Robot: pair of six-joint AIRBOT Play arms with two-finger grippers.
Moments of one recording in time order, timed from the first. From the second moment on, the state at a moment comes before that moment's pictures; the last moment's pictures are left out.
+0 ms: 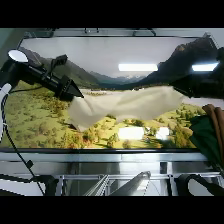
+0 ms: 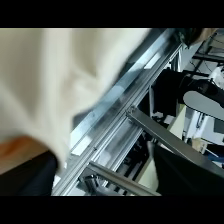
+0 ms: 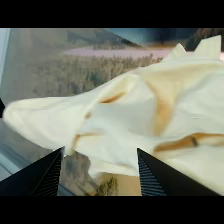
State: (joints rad) left arm 0.03 -1.66 1.48 0.67 -1.77 -1.24; right arm -0.31 -1.14 0.99 -0.49 1.26 1.05
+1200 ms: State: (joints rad) left arm 0.14 -1.76 1.11 0.68 -1.43 -1.19; right arm -0.49 -1.50 0.82 -0.70 1.06 1.12
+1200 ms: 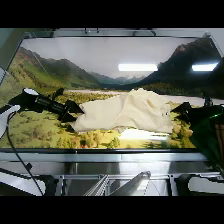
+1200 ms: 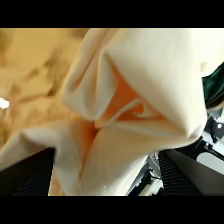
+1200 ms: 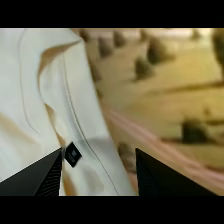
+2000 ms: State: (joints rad) left arm 0.06 -1.92 1.51 0.61 -1.49 -1.21; right arm -0.20 -1.75 1.14 -0.38 1.07 1.04
